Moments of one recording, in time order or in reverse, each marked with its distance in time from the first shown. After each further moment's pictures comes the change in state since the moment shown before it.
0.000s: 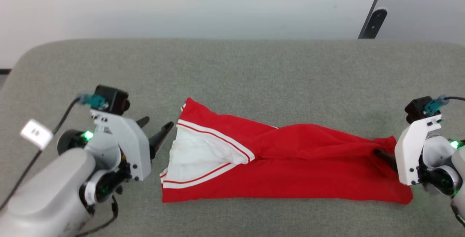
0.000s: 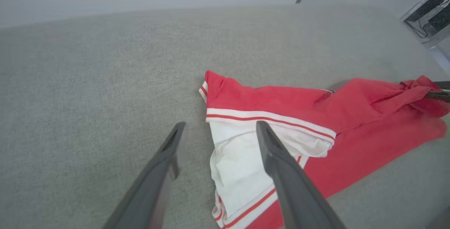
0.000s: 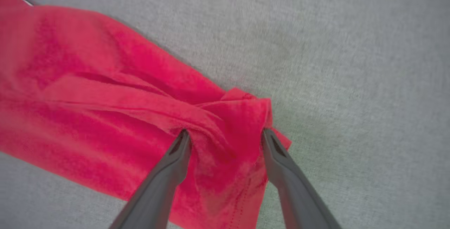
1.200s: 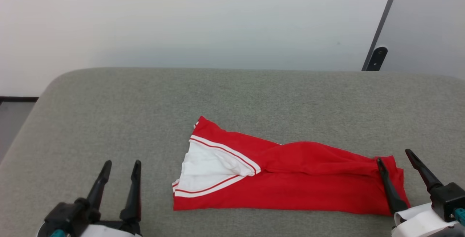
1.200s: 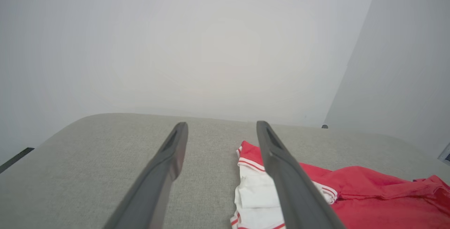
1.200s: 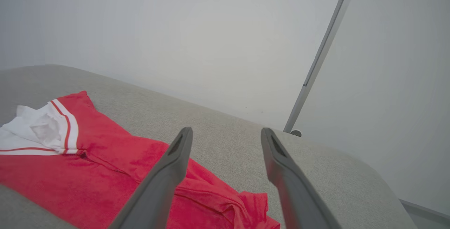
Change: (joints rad) left arm 0.765 -0.357 0.704 -0.279 0.623 -0.046 -0.539; right arm 0.595 0.218 -0.491 -0.470 -0.643 0.000 -0.832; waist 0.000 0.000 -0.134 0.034
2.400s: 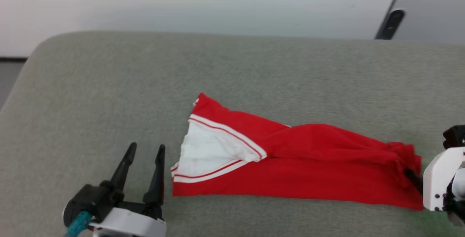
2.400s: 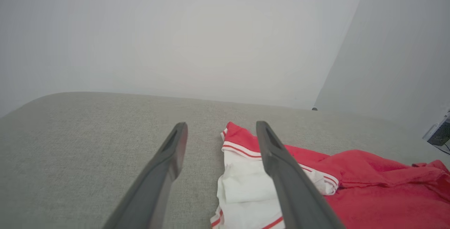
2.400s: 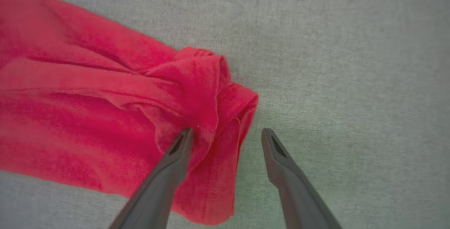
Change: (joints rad) left arm -0.095 -0.174 0.082 0.095 0.172 -0.174 -0.001; right arm -0.256 -0.110 -0.044 0.187 0.300 0.000 0.903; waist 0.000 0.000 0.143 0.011
